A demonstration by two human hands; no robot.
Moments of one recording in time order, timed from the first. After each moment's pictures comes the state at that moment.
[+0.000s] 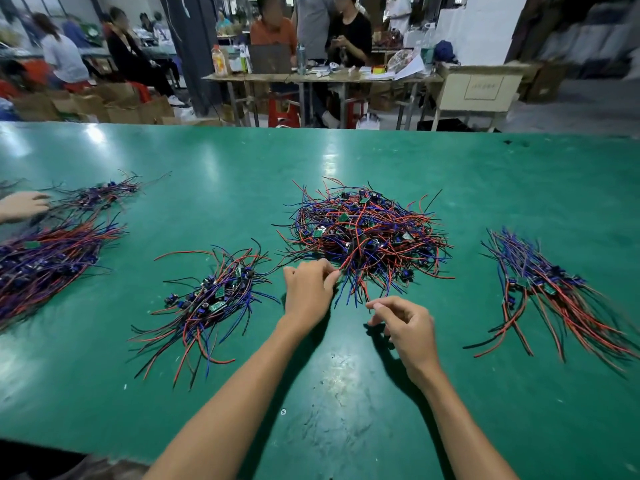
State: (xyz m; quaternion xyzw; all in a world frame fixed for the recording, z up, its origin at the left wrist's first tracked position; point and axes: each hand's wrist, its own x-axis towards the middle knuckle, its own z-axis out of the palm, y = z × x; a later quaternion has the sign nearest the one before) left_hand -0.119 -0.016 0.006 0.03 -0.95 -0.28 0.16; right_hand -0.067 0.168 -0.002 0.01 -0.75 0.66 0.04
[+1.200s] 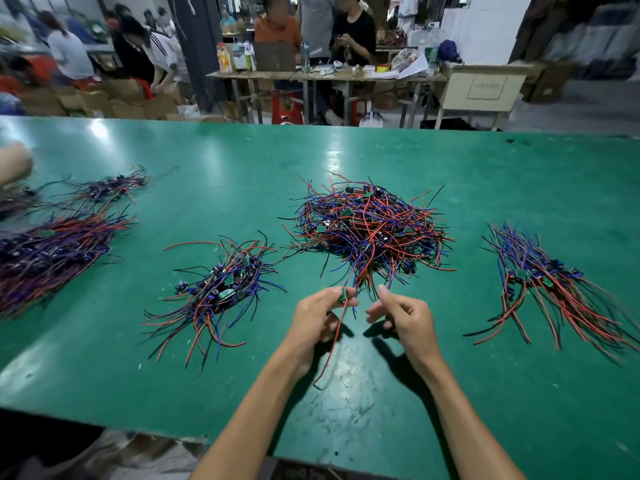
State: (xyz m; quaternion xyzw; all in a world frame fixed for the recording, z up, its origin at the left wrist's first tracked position) left_hand -0.025 -0.002 0.021 0.11 -0.66 -0.74 -0.04; right_hand -0.055 0.168 -0.002 0.04 -0.73 0.68 0.01
